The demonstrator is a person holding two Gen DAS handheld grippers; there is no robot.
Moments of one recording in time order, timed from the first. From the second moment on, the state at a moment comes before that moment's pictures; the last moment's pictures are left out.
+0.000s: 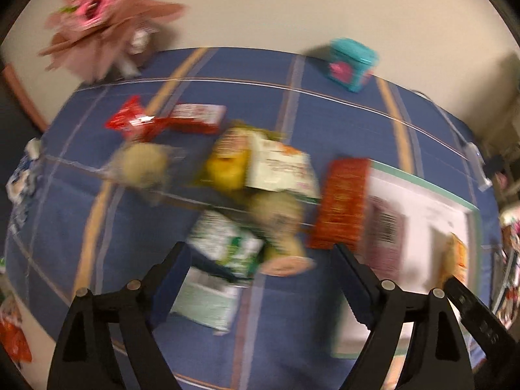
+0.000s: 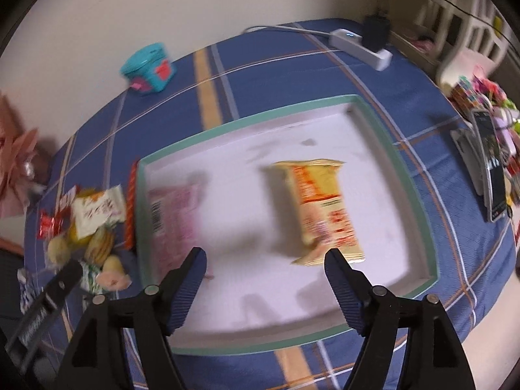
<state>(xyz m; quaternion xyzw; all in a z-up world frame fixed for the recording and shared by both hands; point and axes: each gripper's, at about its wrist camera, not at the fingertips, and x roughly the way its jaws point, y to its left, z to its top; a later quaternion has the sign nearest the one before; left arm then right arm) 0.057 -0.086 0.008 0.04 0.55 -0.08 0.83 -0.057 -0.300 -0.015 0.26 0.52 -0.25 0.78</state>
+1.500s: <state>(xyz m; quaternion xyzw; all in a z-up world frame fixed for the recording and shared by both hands) 0.077 -0.015 -0.081 -0.05 0.67 -0.05 0.74 -0.003 -0.190 -0.052 0.19 0.58 -0.16 0.77</state>
